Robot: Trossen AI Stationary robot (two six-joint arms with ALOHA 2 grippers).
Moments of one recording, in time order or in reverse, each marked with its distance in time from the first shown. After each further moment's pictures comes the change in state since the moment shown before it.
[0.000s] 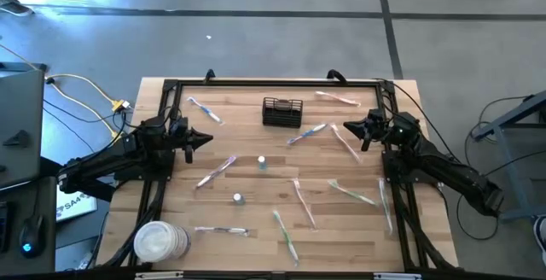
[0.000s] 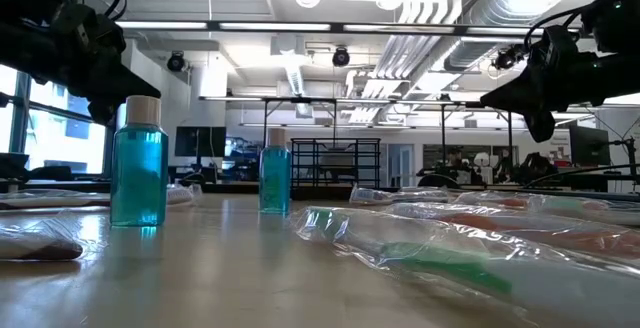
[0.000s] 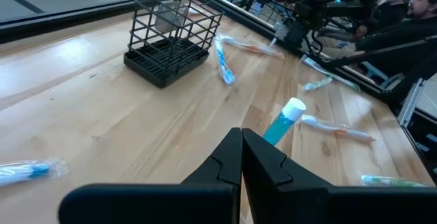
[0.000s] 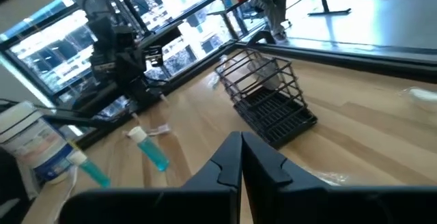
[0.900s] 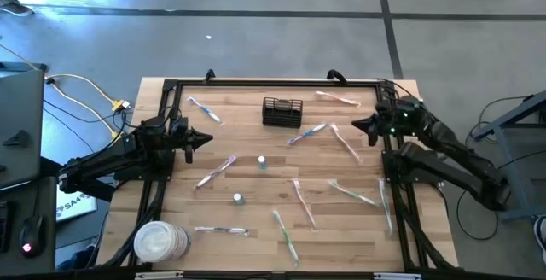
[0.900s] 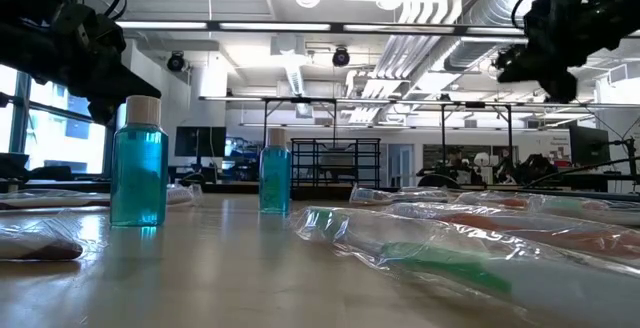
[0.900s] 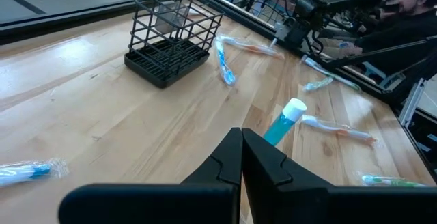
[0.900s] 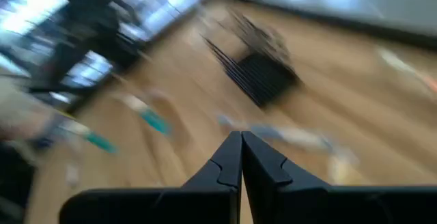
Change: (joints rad) left arm 0.000 0.000 0.000 0.002 -0.005 0.002; right arm 0.000 0.202 0.457 -0.651 0.050 -0.070
